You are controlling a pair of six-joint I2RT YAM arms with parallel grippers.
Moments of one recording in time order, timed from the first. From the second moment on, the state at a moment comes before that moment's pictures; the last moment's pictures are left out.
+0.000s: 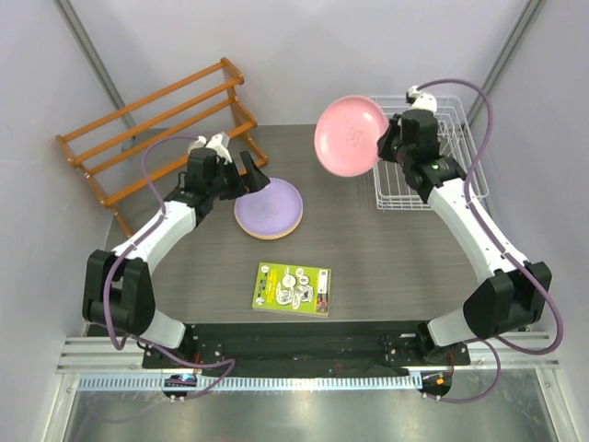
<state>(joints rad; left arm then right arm) -0.27 1.49 1.06 -0.07 0.26 -0.52 0.27 1.44 1.42 -0.33 0.23 0.35</state>
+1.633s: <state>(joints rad) -0.34 1.53 1.02 -0.09 0.09 -0.50 0.42 1.45 1.18 -0.28 0.07 0.54</state>
